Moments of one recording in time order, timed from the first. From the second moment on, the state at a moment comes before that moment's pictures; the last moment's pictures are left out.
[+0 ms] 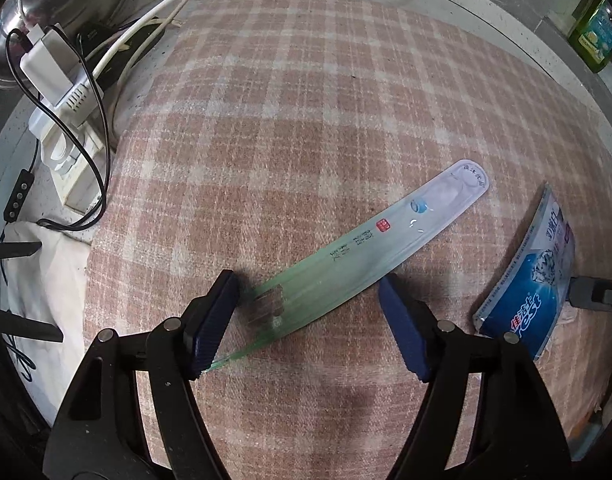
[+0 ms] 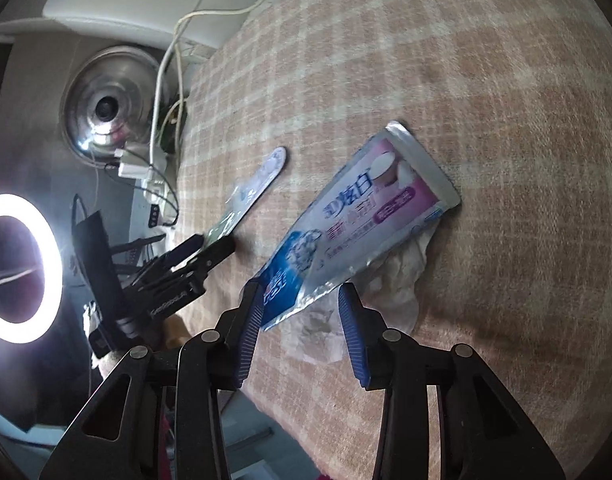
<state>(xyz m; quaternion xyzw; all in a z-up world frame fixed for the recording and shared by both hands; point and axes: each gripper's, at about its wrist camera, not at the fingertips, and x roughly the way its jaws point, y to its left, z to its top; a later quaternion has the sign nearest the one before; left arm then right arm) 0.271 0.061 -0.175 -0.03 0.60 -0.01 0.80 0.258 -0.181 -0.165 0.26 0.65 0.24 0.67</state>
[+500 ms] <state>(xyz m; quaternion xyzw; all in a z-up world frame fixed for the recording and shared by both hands) 0.266 0.059 -0.172 -0.01 0.60 -0.01 0.80 0.287 -0.154 -0.160 0.22 0.63 0.23 0.71</state>
